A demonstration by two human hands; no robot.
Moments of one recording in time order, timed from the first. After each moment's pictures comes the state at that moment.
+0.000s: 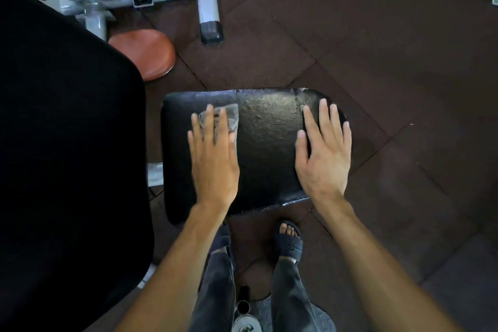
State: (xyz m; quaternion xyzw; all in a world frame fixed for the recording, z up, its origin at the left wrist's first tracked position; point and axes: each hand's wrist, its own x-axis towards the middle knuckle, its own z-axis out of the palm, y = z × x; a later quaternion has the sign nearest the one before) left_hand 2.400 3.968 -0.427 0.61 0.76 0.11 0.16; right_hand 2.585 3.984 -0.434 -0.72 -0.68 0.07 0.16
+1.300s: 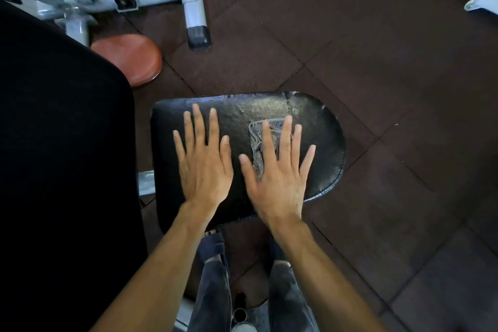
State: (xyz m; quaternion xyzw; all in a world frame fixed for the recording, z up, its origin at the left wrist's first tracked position) left_hand 2.385 3.980 -0.441 0.65 0.75 0.06 0.11; right_hand 2.519 3.957 -0.418 -0.73 -0.66 0.15 0.09
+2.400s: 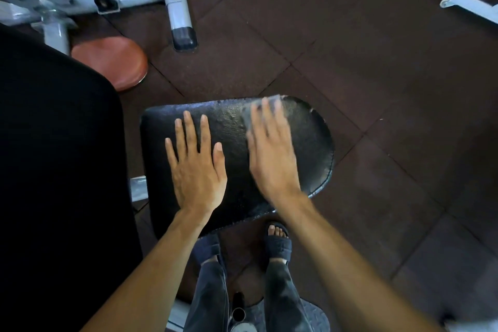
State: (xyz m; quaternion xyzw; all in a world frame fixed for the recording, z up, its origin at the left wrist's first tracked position) left_hand 2.385 3.977 -0.444 0.66 0.75 0.06 0.07; right_hand 2.530 4.002 -0.423 -0.68 -0.72 0.13 0.06
